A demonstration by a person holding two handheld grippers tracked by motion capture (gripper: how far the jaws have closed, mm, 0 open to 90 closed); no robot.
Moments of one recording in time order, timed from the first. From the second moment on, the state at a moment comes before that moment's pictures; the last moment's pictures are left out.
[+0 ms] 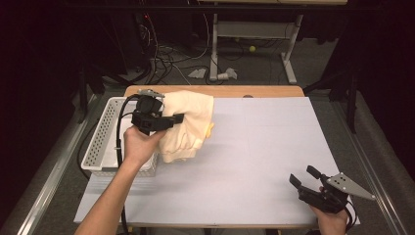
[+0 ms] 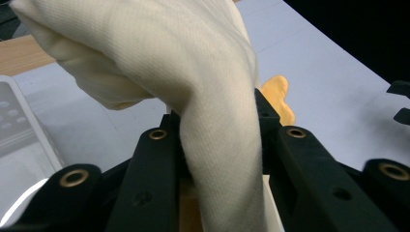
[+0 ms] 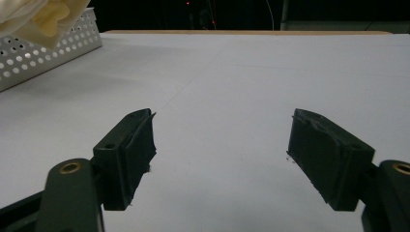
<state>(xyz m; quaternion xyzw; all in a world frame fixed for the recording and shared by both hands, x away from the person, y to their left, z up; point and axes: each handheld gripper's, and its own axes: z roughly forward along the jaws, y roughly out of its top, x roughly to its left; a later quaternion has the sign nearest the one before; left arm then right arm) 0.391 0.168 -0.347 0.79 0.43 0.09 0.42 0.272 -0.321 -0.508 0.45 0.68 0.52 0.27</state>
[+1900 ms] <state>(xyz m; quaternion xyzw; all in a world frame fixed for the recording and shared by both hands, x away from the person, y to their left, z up) 0.329 0.241 -0.293 0.73 0.44 0.17 0.49 0.272 -0.321 -0.508 0.45 0.67 0.52 0.27</state>
